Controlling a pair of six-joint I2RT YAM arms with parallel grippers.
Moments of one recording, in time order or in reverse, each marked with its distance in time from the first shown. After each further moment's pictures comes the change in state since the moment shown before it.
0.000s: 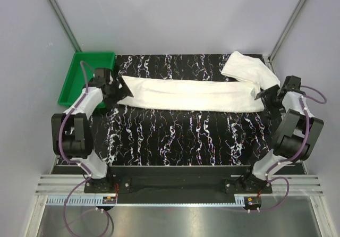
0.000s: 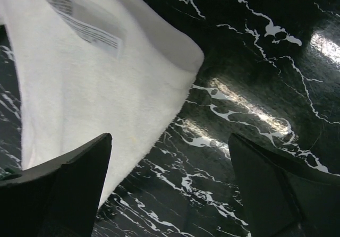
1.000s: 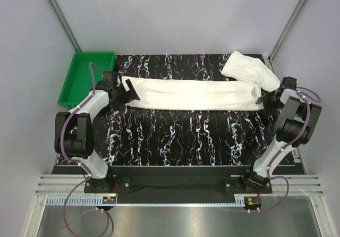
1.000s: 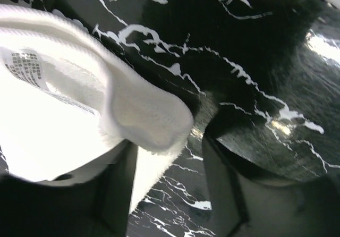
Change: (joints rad) left arm -0.084 0.012 -0.096 0.095 0.011 0.013; right arm -0.011 0.240 0.059 0.117 0.026 -0.009
